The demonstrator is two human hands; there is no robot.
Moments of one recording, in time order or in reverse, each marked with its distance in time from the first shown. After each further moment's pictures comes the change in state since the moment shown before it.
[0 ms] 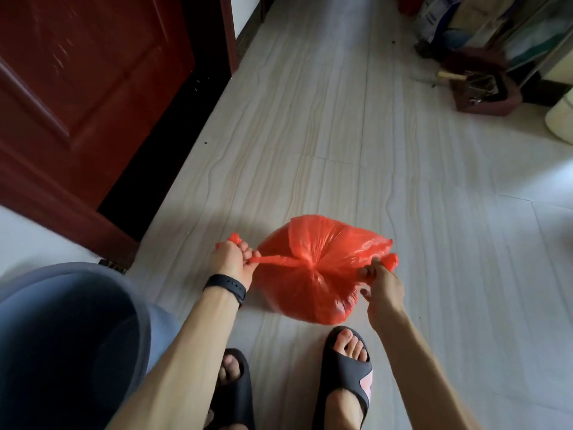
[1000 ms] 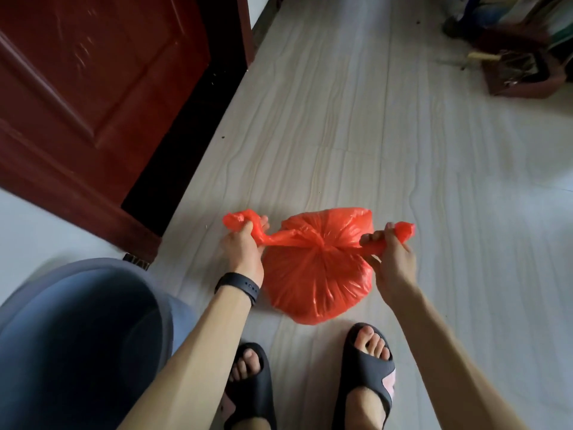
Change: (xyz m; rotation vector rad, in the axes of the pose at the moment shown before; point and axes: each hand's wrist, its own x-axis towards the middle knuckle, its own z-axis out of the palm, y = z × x) left_hand 0.010 0.007 -0.005 0.164 -0.026 0.258; right_hand 0.016 -0.015 0.033 0.117 -0.201 -0.116
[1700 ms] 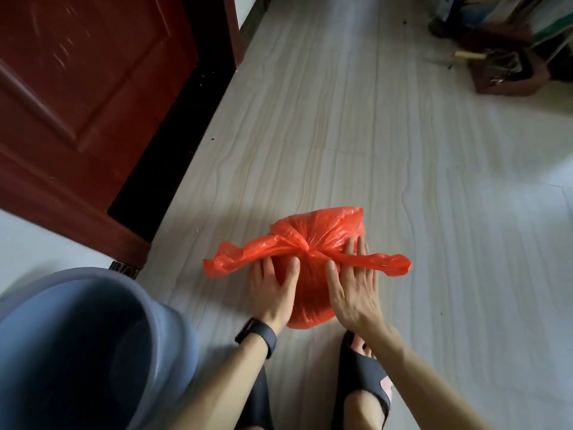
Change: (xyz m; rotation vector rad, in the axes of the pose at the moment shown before) left_hand -0.025 -0.088 -0.026 0.933 -0.196 0.355; right_hand -0.021 0.077 -0.013 -1.472 -0.299 -0.514
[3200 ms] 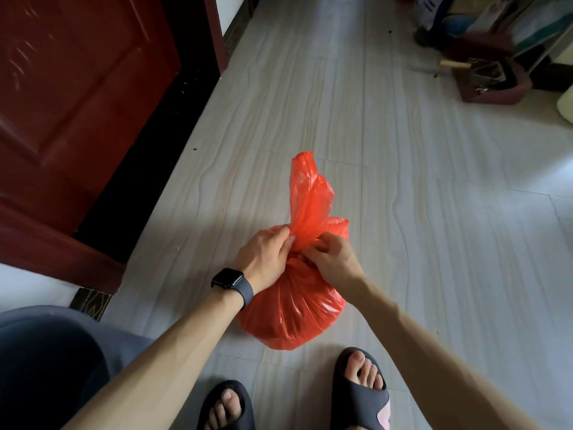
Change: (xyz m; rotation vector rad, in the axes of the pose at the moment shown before) left_hand 0.096 0.060 -0.015 0.458 -0.106 0.726; right_hand 0.088 -0.024 -0.052 0.986 0.000 0.146
